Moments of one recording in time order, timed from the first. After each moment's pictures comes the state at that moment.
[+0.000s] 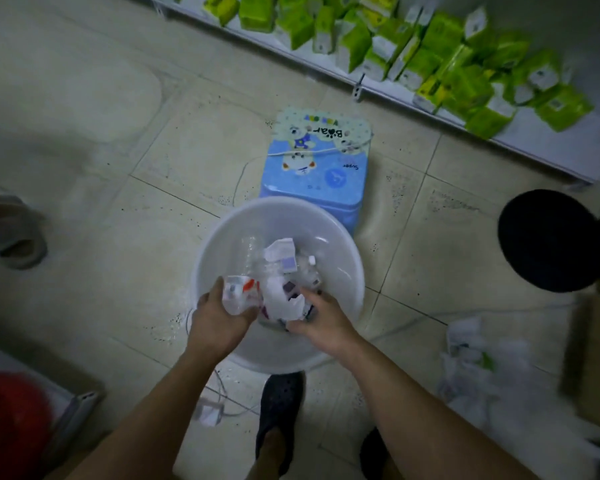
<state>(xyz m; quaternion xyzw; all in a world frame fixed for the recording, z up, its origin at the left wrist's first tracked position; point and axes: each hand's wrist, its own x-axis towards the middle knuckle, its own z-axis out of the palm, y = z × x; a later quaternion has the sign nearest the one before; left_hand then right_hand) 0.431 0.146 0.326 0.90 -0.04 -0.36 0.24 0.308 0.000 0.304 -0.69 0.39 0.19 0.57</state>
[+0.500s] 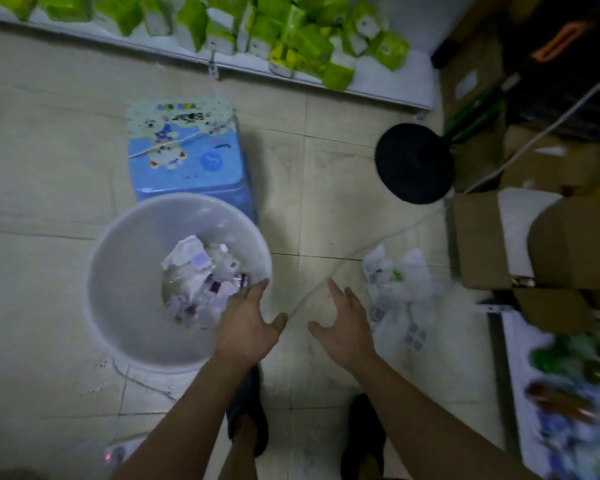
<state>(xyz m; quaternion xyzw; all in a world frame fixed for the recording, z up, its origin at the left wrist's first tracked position) 0.313 0.070 0.342 0.79 -0.39 -0.42 0.20 0.143 0.005 0.337 -0.65 0.64 0.08 0.40</state>
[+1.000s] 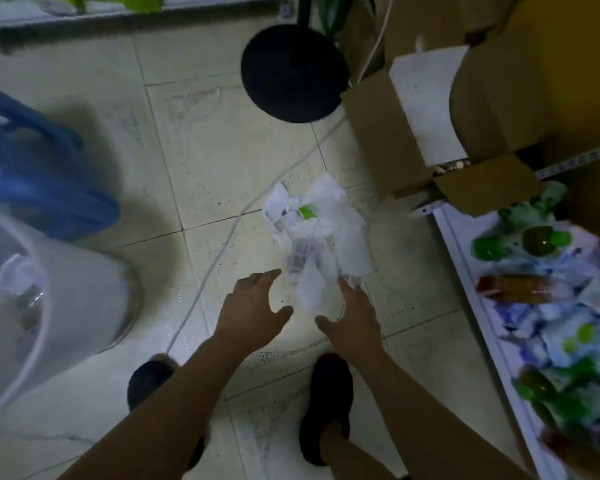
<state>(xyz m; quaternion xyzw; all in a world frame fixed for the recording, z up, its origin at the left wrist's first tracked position) 0.000 -0.011 0.253 0.68 -0.59 -0.43 0.03 -0.188 0.005 0.234 -0.51 0.75 0.04 0.42</state>
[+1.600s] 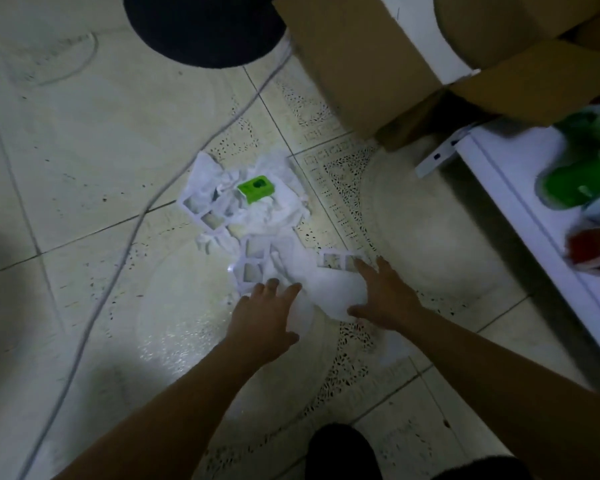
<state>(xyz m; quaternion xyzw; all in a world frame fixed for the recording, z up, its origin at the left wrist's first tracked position) -0.123 -0.049 -0.079 0.55 -0.77 -0.30 -0.13 -0.355 -0.061 -0.080 -0.58 0.71 0.16 0.35</state>
